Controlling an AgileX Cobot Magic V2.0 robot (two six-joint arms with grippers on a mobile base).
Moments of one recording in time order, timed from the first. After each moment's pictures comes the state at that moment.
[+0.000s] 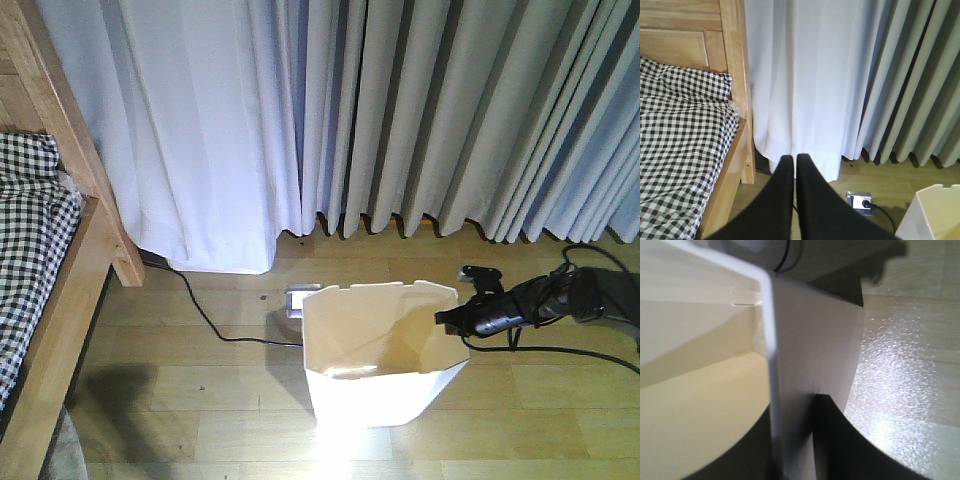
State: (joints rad) left arm 0.14 -0.01 0.03 0.04 0.35 -0.10; right arm -0.17 3.17 -1.96 1.03 0.45 -1.19
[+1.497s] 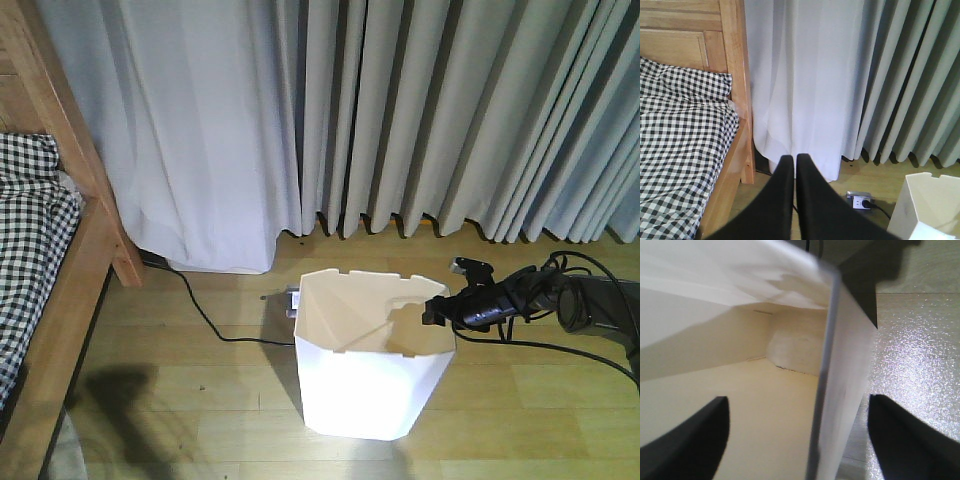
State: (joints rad) left arm 0.14 -0.01 0.03 0.04 0.35 -0.10; right arm -0.14 3.22 -2.10 0.92 0.54 -0.96
